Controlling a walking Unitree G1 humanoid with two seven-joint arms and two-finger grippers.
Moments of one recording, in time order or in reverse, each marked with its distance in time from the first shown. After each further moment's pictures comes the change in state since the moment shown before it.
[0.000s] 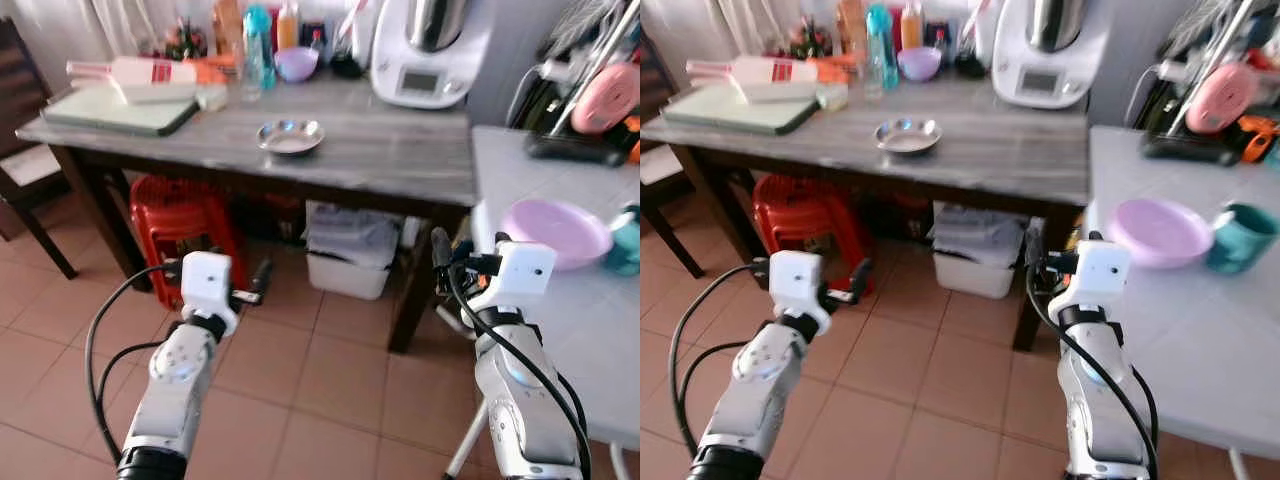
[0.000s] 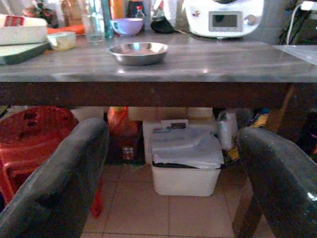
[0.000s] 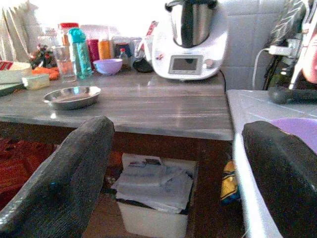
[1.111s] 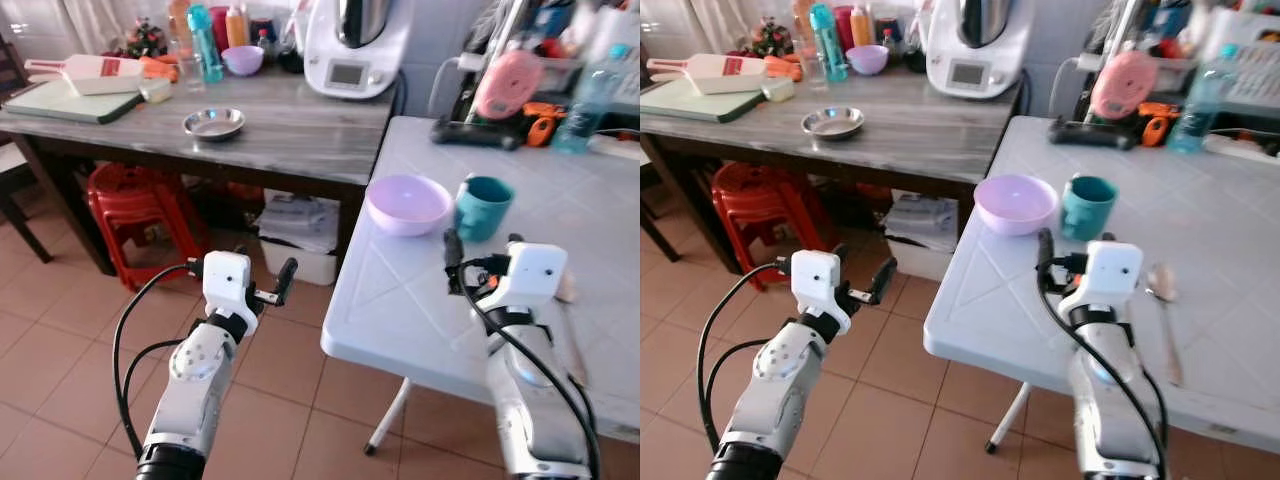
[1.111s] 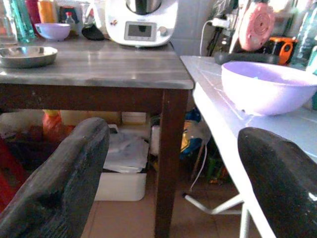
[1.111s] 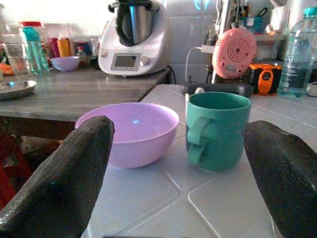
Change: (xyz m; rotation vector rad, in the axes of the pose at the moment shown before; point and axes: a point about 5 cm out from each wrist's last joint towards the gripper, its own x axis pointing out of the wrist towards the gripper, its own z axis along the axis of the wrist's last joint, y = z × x) left arm 0.004 -0.020 0.001 -0.074 -0.034 -0.108; right arm -0.002 -0.007 -0.006 -0.015 0.019 -0.025
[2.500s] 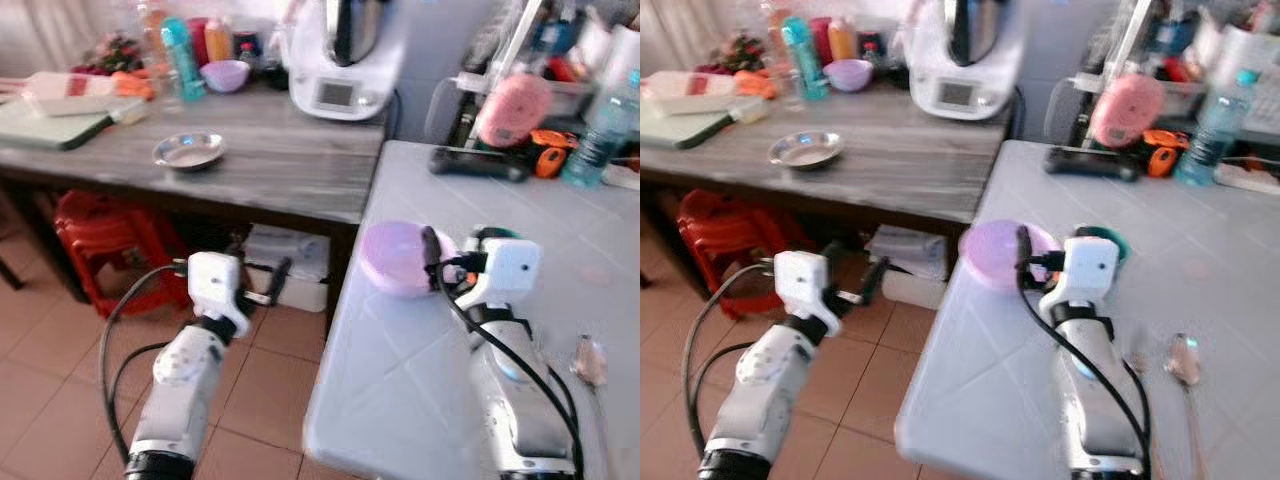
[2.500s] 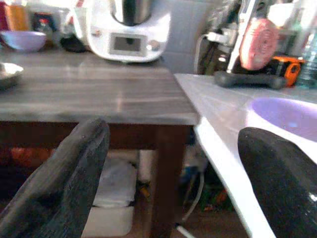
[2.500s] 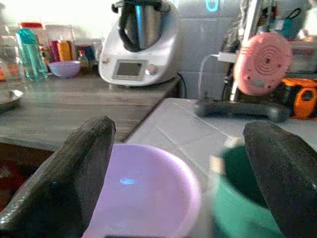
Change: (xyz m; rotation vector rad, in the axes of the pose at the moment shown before) left arm -0.005 -0.003 0.004 -0.040 -0.030 -0.057; right arm 0.003 0.009 0.002 -0.030 -0.007 0.053
